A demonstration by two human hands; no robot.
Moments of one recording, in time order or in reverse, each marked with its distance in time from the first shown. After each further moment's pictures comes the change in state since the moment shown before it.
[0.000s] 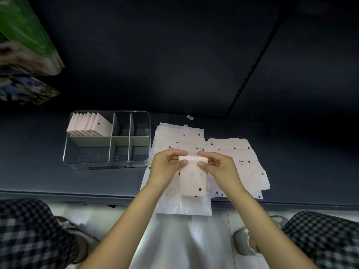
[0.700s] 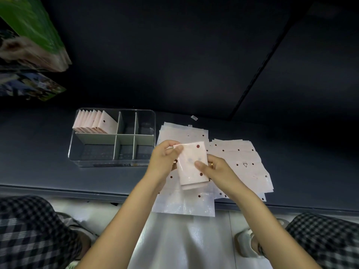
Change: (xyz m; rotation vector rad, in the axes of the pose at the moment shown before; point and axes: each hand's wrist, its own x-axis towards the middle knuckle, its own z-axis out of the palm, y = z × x) left_hand 0.002 0.013 -0.017 -0.159 0.002 -0.088; right_hand -0.001 -0.006 0.010 -0.139 -0.276 0.053
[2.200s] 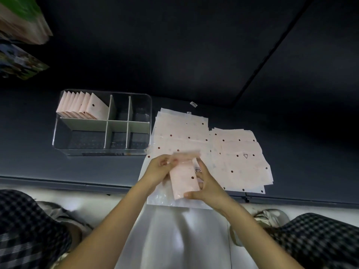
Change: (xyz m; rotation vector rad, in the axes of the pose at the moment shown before) left_hand 0.035 -0.096 -0.023 0.155 -0.057 -0.247; right_hand 0.003 0.084 0.027 0.023 -0.125 0.242
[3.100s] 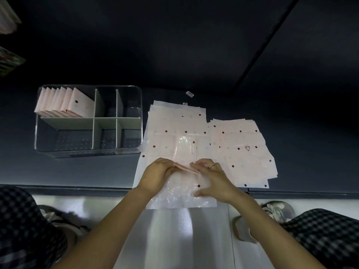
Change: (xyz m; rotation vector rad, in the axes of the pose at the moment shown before) left_hand 0.031 -0.038 0.001 0.864 -0.057 0.533; right_hand 0.029 0.028 -0.041 -0.686 -0.009 -0.144
